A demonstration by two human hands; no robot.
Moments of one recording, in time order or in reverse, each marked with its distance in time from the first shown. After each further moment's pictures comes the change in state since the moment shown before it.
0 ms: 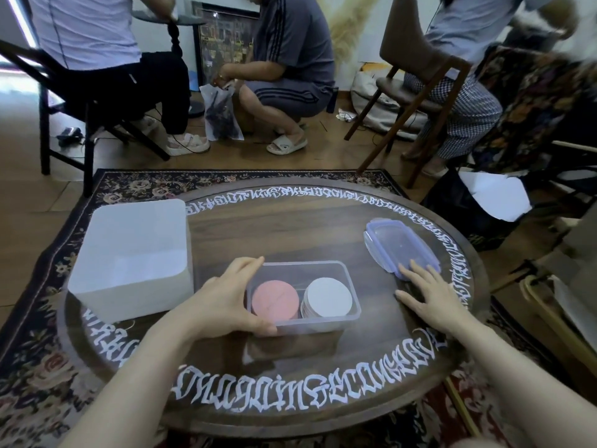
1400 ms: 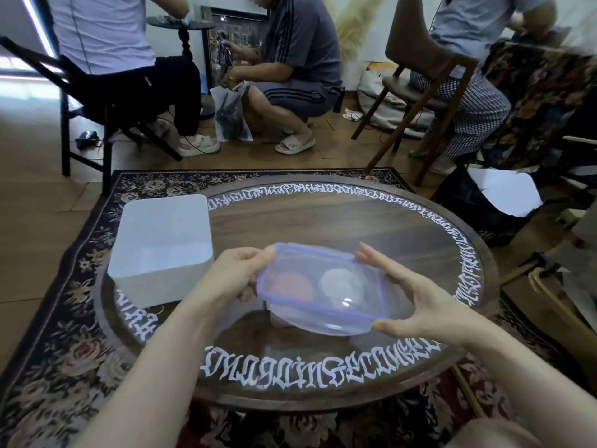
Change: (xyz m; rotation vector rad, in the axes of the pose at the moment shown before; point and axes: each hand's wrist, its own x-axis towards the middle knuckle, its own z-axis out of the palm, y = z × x) left_hand -0.023 0.031 -0.006 -0.888 0.283 -0.102; right_hand -0.101 -0.117 -0.072 0.683 -0.224 -0.516
